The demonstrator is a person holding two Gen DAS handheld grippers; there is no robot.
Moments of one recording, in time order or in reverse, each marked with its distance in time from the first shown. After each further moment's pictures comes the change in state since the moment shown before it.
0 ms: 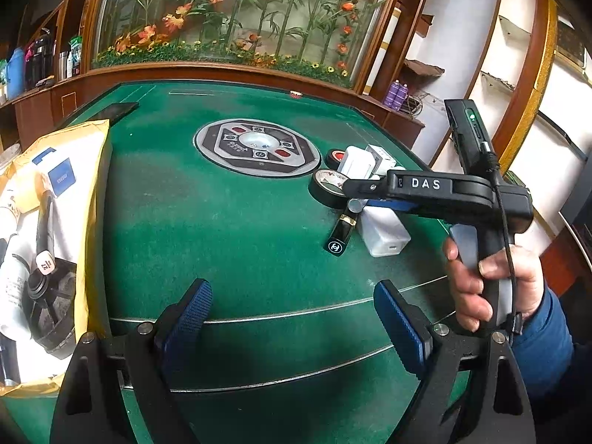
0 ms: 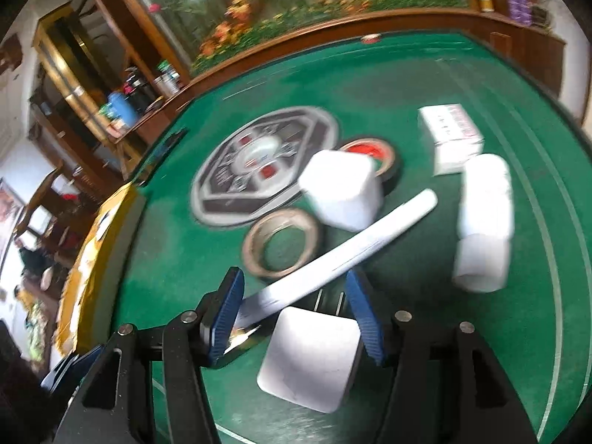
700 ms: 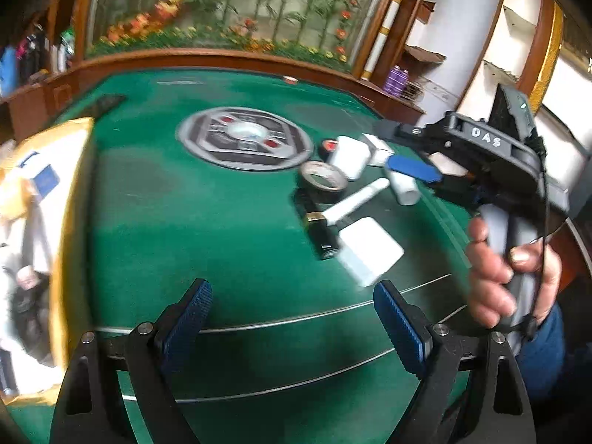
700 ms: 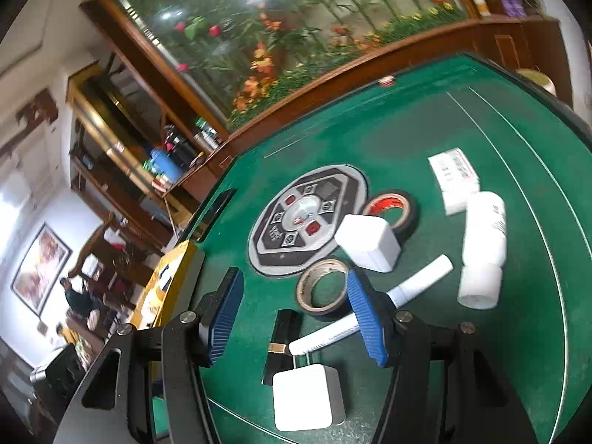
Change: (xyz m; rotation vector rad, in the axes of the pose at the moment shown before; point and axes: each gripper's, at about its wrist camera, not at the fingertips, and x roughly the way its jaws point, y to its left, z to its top) left arm 0.018 -0.017 0.017 -0.001 0.079 -0.023; right arm -0.053 -0.021 0.004 0.129 -0.197 0.196
